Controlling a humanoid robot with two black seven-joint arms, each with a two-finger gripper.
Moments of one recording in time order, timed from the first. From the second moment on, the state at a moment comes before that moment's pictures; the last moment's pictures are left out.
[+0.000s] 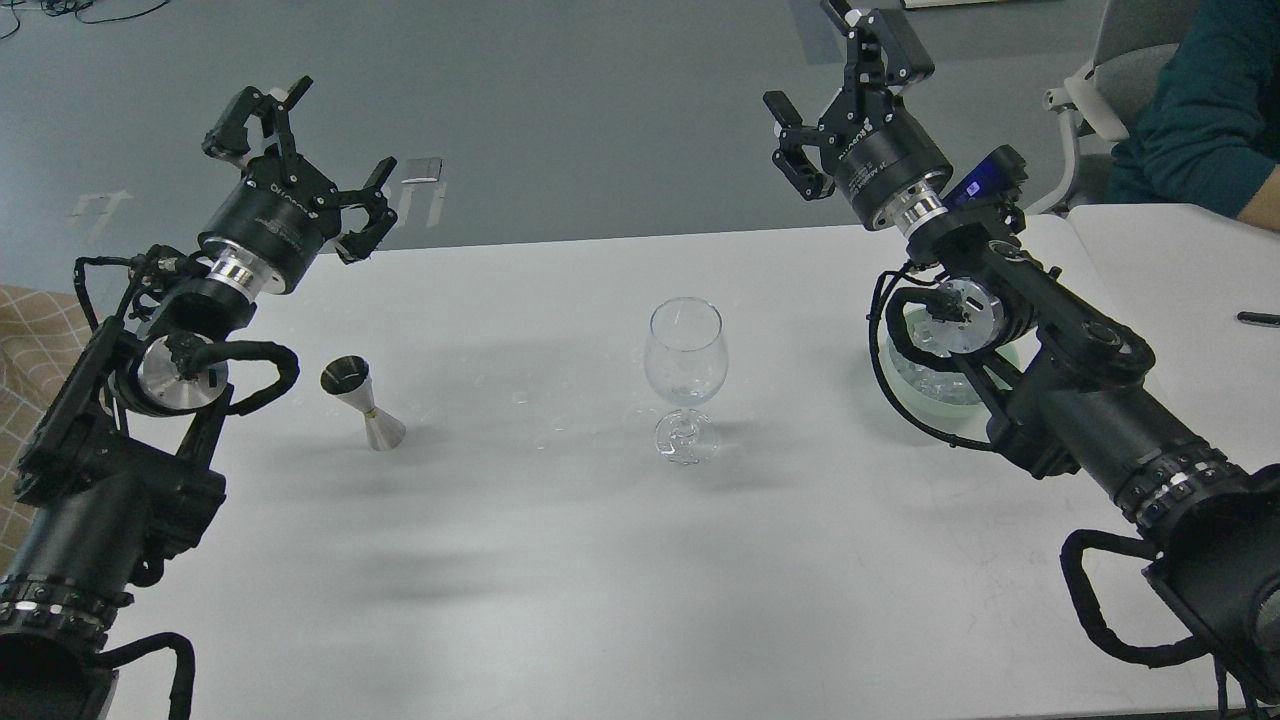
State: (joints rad) left arm -0.58 0.29 -1.38 -0.96 0.39 -0.39 0.05; right arm 0.85 -0.03 0.99 0.69 -0.58 0.29 0.38
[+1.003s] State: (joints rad) left arm 0.22 0.35 -1.81 -1.57 0.00 -0.27 0.45; right arm 0.84 -0.02 0.98 0.67 -0.59 0.26 0.38
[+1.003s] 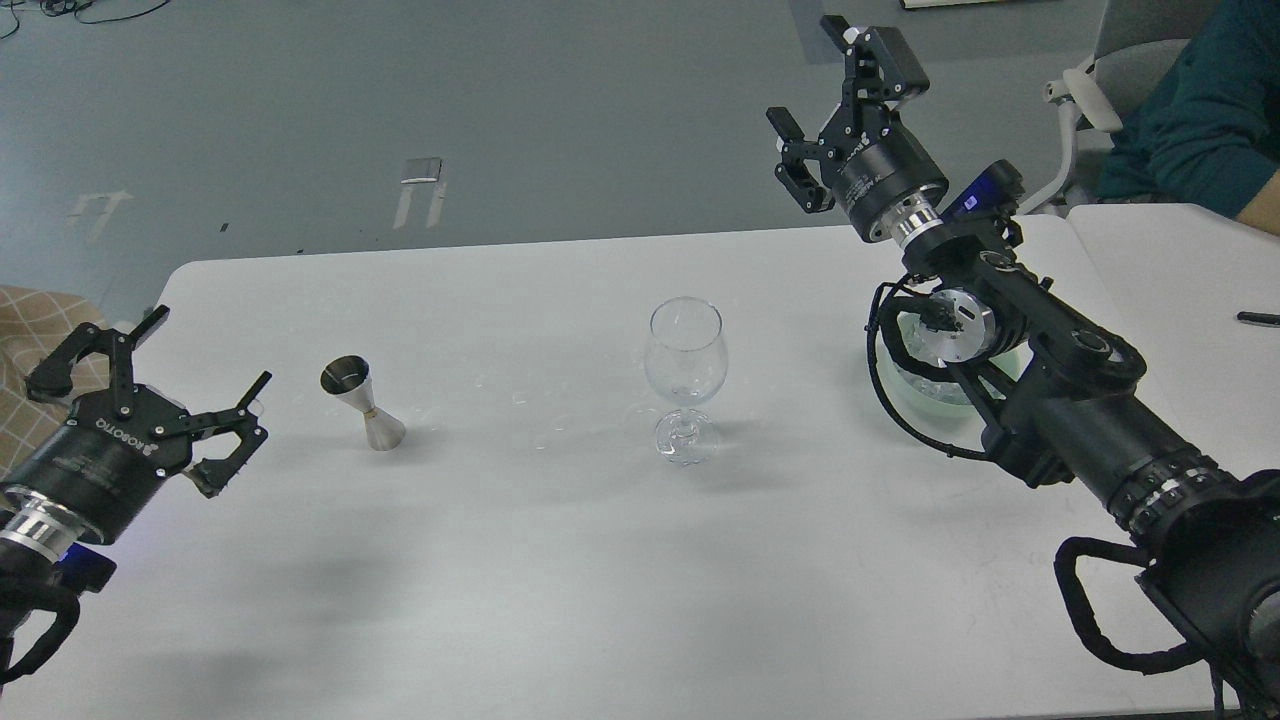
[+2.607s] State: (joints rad) left arm -0.07 0.08 -1.72 -1.10 0.10 -0.27 0.44; right arm 0.83 -0.02 0.93 0.63 -0.59 0.23 0.38
